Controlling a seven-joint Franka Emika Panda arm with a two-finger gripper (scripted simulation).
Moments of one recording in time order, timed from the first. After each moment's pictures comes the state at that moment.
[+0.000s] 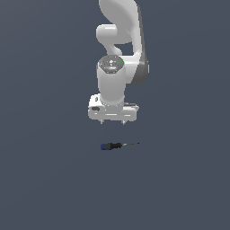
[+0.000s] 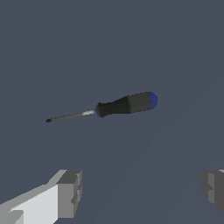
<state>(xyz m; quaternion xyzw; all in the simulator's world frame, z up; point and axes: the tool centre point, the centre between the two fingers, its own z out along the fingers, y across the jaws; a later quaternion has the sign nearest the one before) -0.010 -0.010 0.161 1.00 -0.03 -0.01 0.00</state>
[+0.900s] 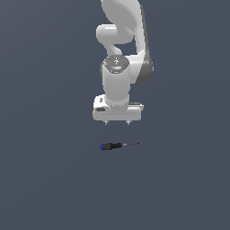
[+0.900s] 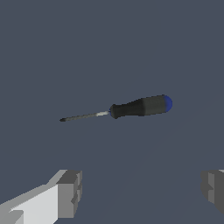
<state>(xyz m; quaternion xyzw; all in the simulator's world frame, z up) -0.007 0.010 0.162 1.00 -0.01 0.00 -0.01</state>
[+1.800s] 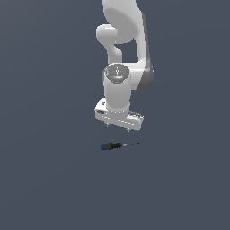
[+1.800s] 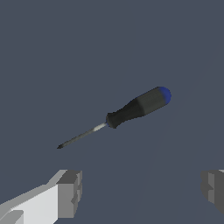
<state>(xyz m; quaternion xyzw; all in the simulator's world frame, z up) 0.005 0.015 0.140 0.99 -0.17 -0.01 -0.01</state>
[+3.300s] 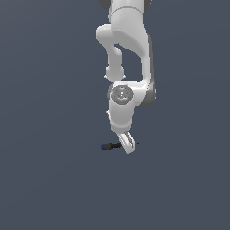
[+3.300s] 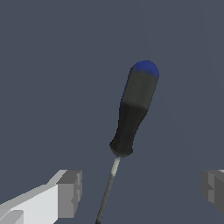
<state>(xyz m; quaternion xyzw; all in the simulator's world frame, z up) 0.031 0.026 0.085 0.84 -0.54 -0.01 0.00</state>
